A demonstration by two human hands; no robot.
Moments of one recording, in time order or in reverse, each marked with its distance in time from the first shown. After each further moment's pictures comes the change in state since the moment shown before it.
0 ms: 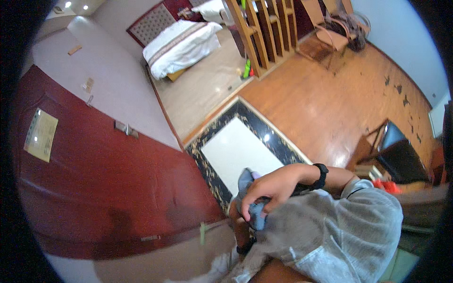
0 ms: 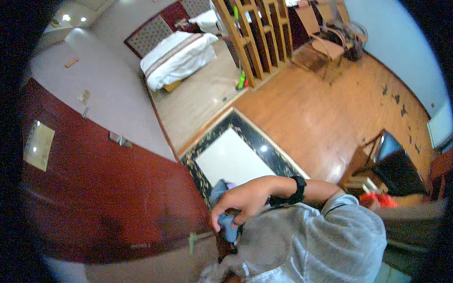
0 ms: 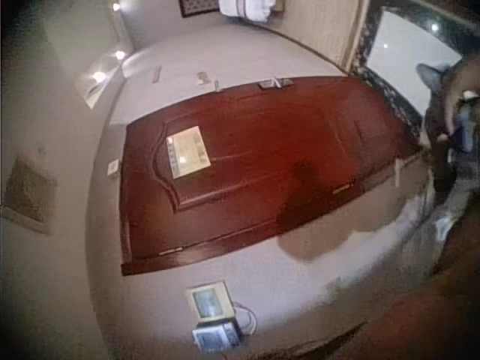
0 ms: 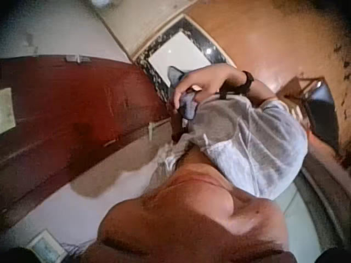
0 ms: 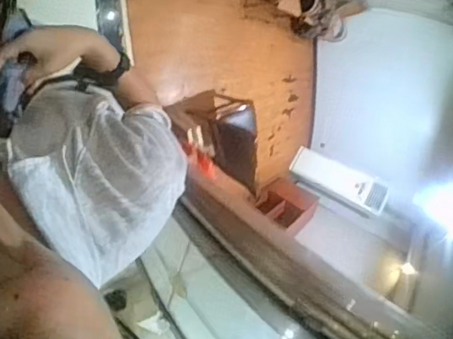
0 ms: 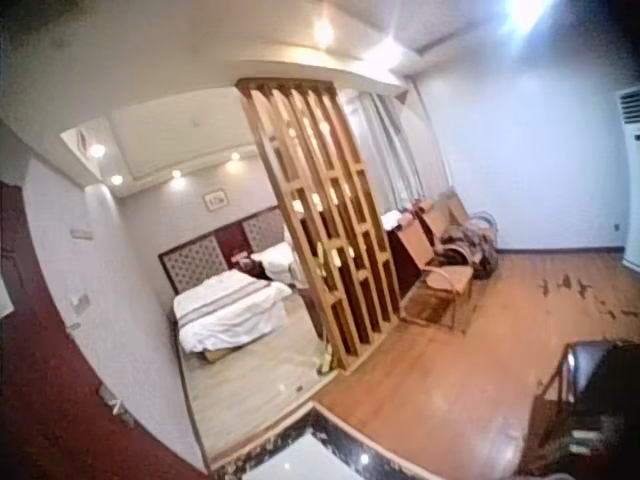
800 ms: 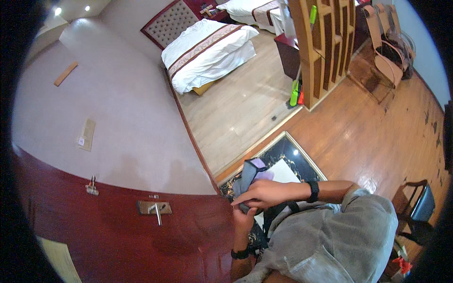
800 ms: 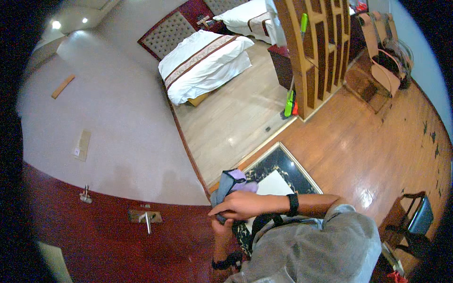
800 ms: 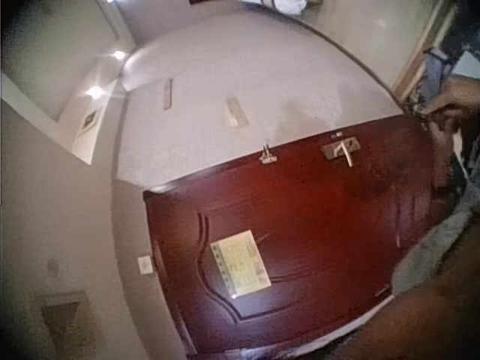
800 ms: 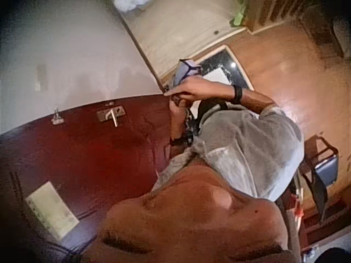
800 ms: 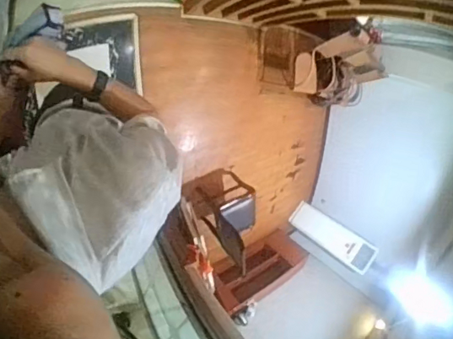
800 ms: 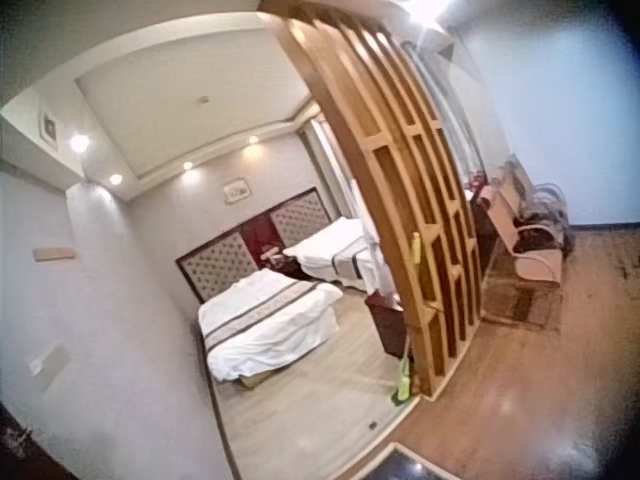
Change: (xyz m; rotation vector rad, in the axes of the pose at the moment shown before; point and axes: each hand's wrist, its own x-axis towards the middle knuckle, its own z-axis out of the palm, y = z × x) left_hand 0.533 -0.305 -0.129 -0.219 0.158 -0.326; right_hand 0.132 0.330 -0.531 -0.450 0.418 0.089
